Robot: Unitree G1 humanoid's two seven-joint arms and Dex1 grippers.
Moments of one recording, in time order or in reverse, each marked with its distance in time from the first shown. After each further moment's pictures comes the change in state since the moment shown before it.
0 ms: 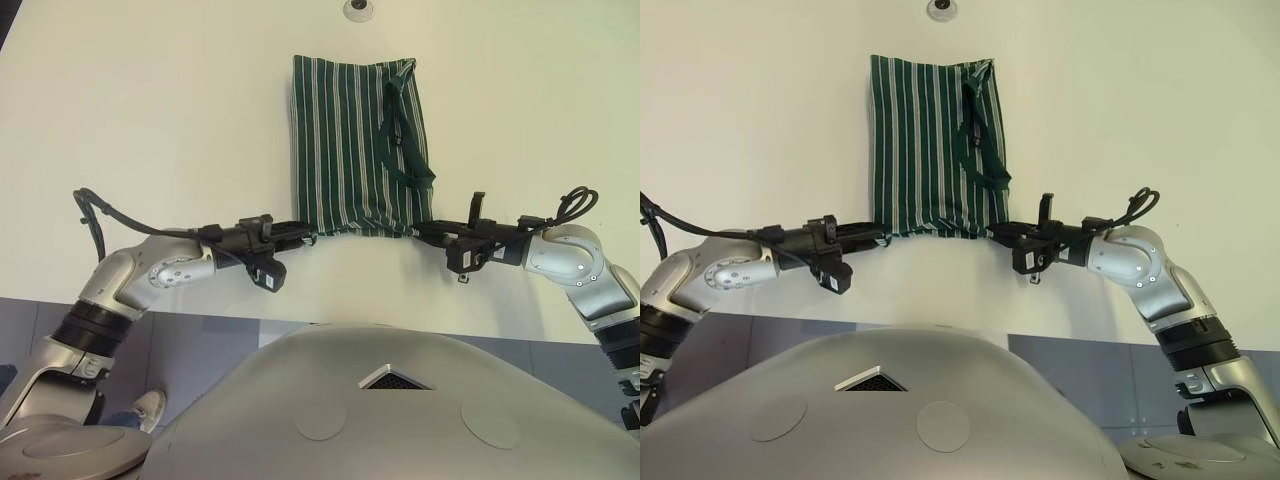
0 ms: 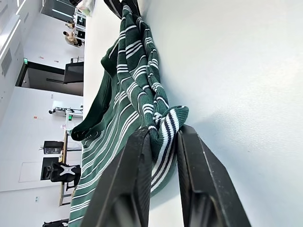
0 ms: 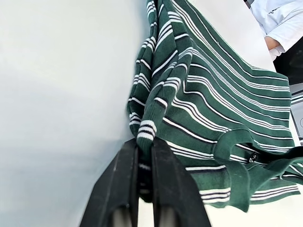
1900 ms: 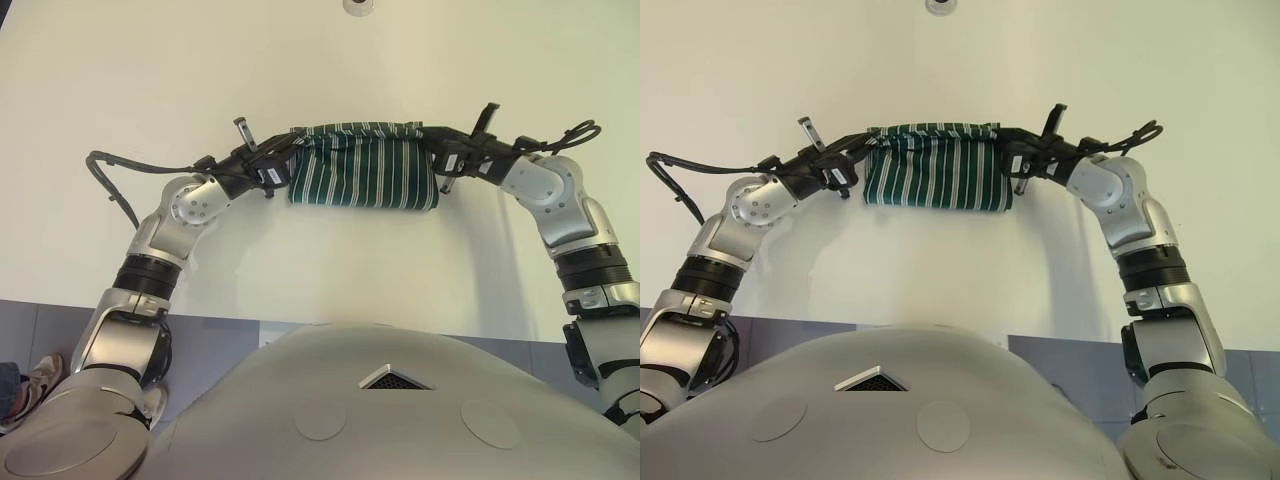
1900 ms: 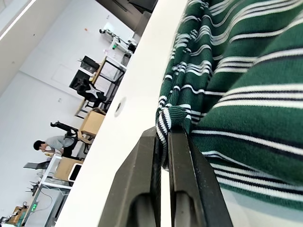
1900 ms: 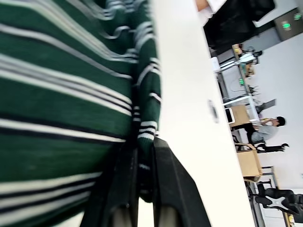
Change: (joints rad) left arm -0.268 -0.306 0.100 0.402 -0.225 0.197 0.043; right arm -0.377 0.254 -0.016 0.346 -0.224 0.100 -0.213
